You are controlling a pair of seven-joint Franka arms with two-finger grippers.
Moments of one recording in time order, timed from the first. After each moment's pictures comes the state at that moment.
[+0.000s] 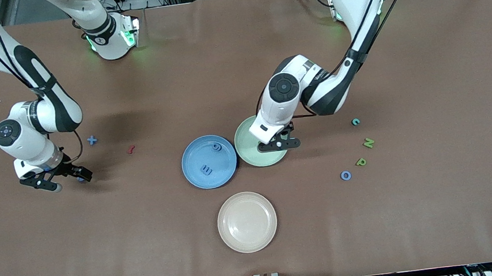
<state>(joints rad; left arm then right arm) -0.43 0.64 -0.33 -1.65 0.15 2.30 -0.80 -0.22 0.43 0.04 -2.24 -0.18 2.81 0.30</state>
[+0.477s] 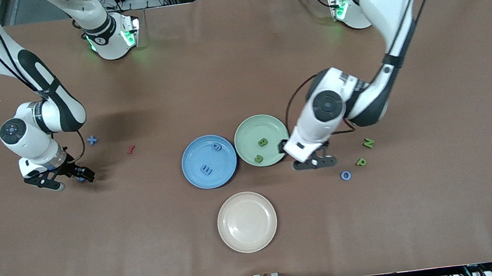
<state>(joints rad) -0.27 0.62 -0.31 -1.62 0.15 2.25 -0.59 -0.23 0.47 0.04 -2.25 -0.18 2.88 0.30</state>
